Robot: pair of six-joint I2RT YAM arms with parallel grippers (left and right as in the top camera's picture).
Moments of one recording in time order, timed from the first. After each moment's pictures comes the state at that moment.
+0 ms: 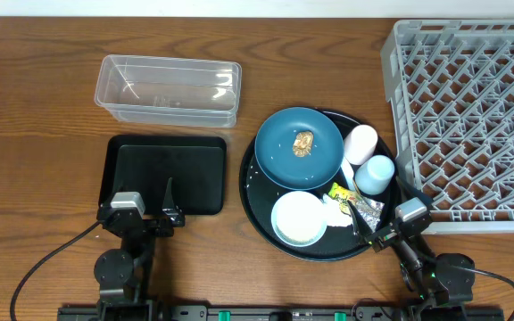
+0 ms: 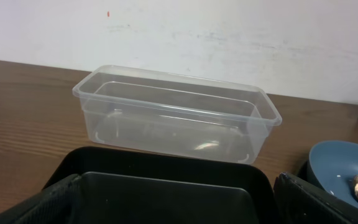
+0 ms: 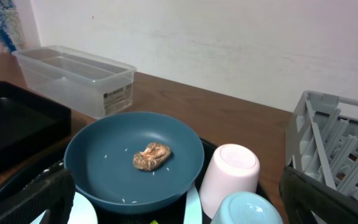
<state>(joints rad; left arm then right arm) 0.04 0.01 0.02 -0.10 0.07 -0.15 0.10 0.01 0.01 -0.04 -0.37 -0.07</state>
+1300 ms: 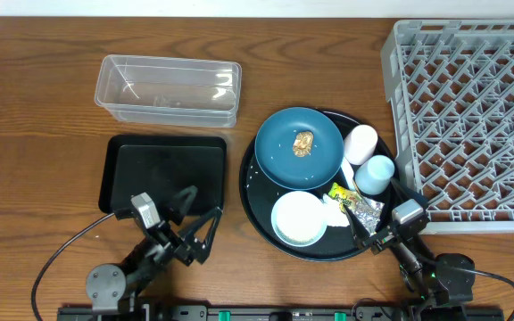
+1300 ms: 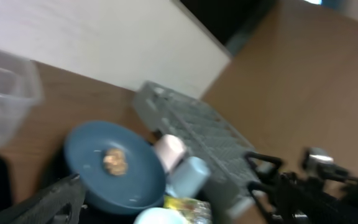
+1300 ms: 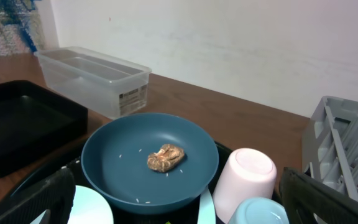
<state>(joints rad) 0.04 0.02 0.08 0.08 0.81 -0.76 0.10 0.01 0.01 -0.04 -0.43 -0.07</state>
